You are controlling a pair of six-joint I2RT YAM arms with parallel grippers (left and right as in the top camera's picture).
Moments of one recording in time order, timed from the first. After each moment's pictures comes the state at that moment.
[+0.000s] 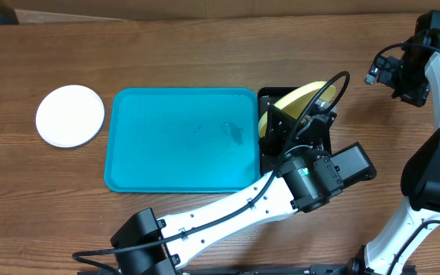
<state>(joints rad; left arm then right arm) -1.16 1.87 1.69 -0.94 -1.29 -0.39 -0.25 2.09 1.88 -1.16 -0.07 0.23</state>
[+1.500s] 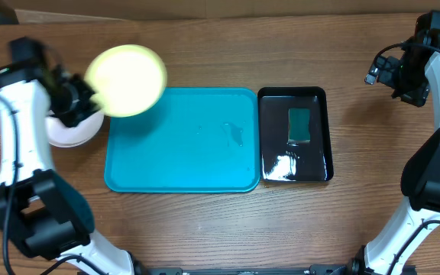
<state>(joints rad) 0.39 1.87 1.68 -1.17 0.32 -0.48 -0.25 2.09 1.88 -1.16 -0.07 0.23</state>
